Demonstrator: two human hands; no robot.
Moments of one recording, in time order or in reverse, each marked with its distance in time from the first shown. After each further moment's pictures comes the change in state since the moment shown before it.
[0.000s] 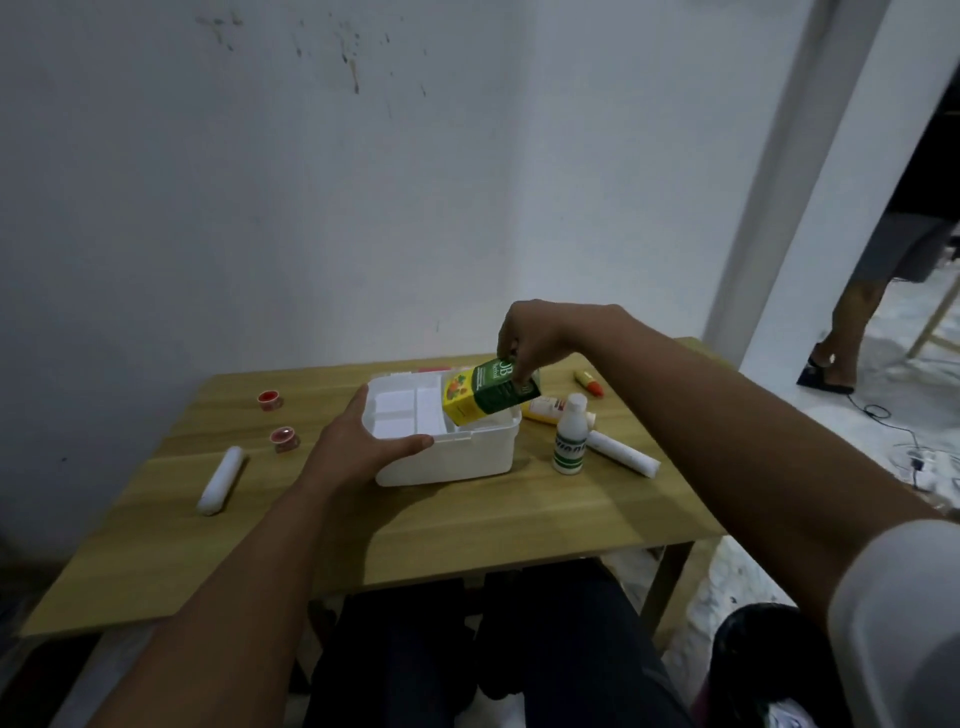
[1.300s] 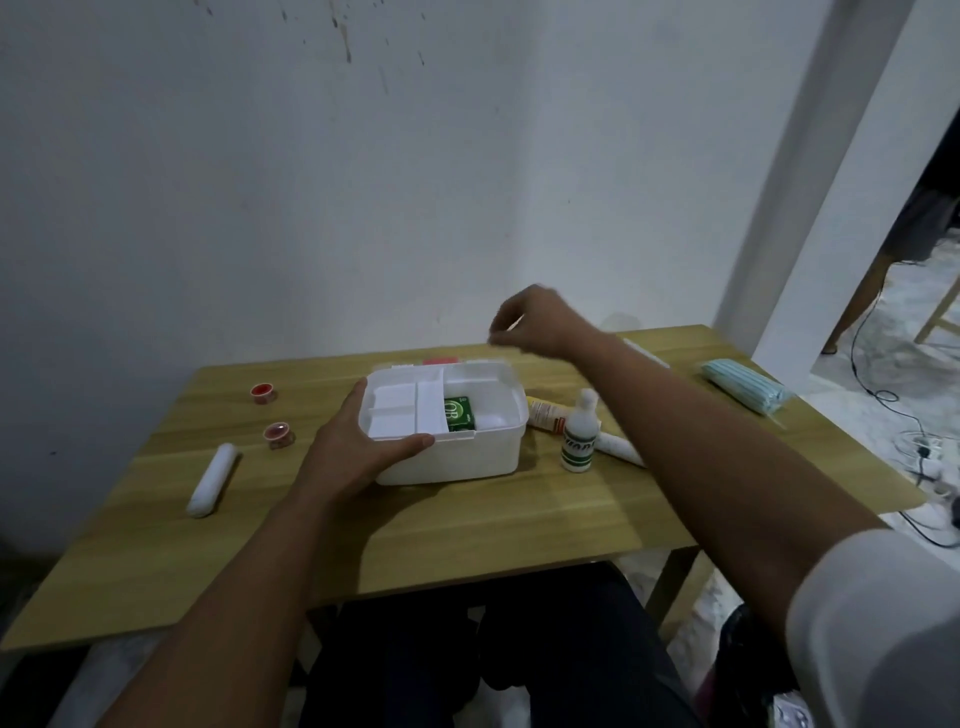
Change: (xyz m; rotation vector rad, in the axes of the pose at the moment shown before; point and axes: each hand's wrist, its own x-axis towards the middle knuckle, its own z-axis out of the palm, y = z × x) left_hand 0.000 -0.008 0.002 -0.007 -0.013 0.020; right_hand 0.030 0.017 0.041 0.467 0.395 0.058
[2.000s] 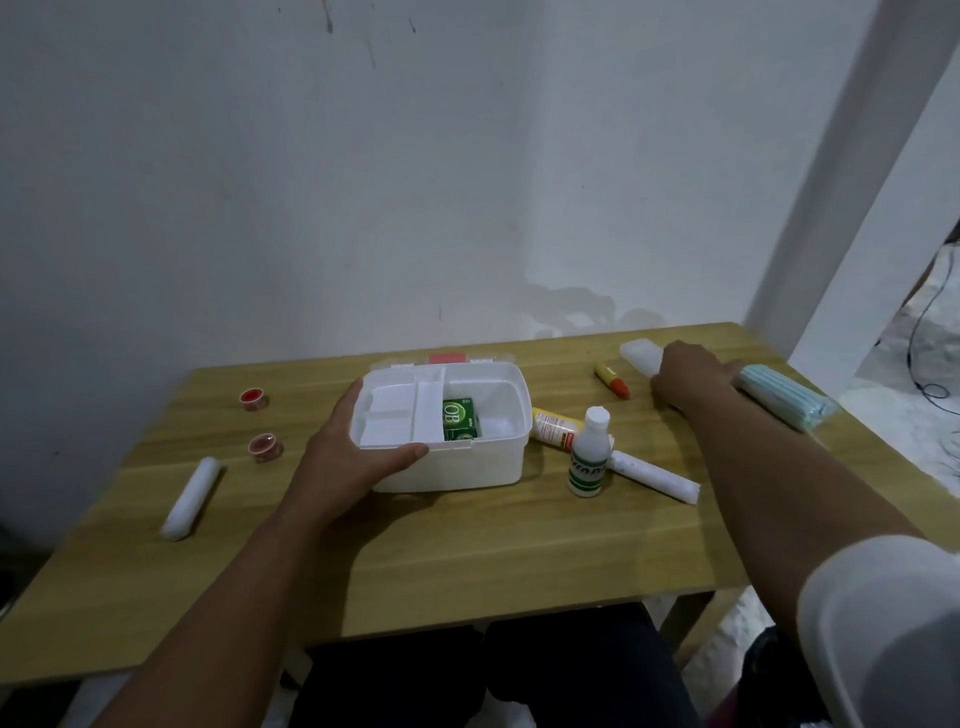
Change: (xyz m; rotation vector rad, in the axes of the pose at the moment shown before) left_hand 0.020 -0.004 0.013 -0.029 0.081 0.015; right_hand -0.021 0.195 -0.005 -0.513 -0.046 0.749
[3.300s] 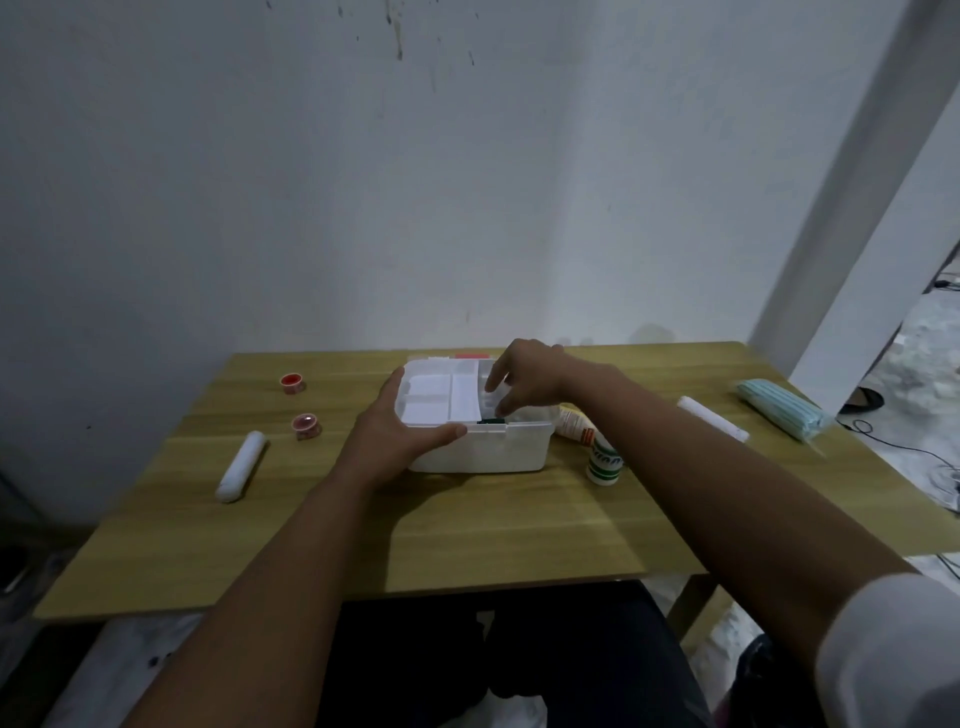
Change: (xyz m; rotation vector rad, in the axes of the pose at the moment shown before) left_hand 0.001 -0.003 -0.001 -0.040 -0.058 -0.026; right_hand -0.140 -0.172 -0.052 0.097 -0.155 -0.853
